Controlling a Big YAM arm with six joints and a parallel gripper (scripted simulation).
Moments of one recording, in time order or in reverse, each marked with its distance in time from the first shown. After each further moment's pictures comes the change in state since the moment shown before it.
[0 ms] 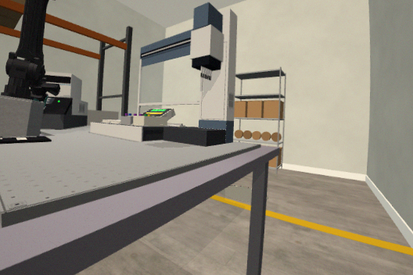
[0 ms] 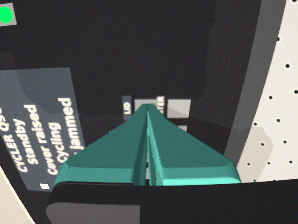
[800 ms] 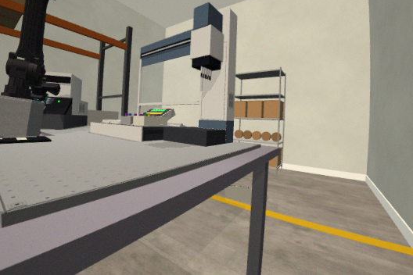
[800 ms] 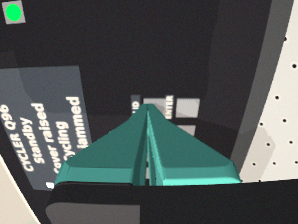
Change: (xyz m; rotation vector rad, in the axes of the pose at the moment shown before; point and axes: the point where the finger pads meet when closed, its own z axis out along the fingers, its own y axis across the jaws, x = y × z) arm 0.001 0.005 0.000 -0.011 0.001 0.002
